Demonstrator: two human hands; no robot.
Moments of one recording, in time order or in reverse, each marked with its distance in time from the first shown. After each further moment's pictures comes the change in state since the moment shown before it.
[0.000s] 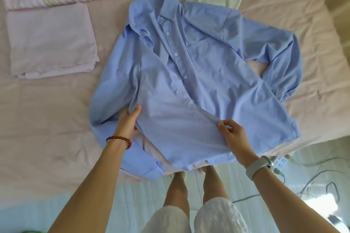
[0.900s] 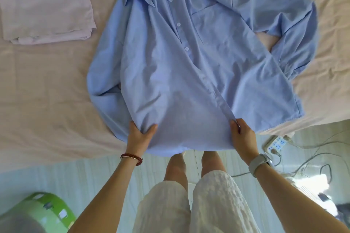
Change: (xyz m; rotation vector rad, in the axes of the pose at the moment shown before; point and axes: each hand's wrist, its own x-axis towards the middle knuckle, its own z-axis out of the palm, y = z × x) left_hand -0.077 -0.102 -0.010 0.443 0.125 0.076; right_hand -0.021 0.081 -0.017 -0.359 0.116 -0.059
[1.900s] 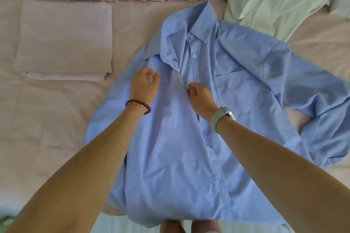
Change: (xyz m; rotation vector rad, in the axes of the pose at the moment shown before) left_hand 0.206 0.215 0.000 0.146 0.351 0.283; right_hand 0.196 -0.257 0.083 -0.052 -0.352 -0.328
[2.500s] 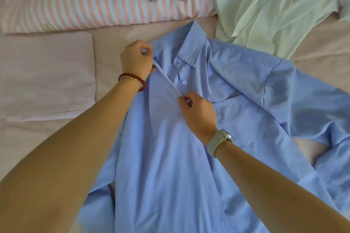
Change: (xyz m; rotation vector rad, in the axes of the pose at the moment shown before) left_hand 0.120 0.089 0.032 -0.062 -0.018 0.139; right_hand 0.047 -0.015 -0.023 0.014 0.167 -0.023
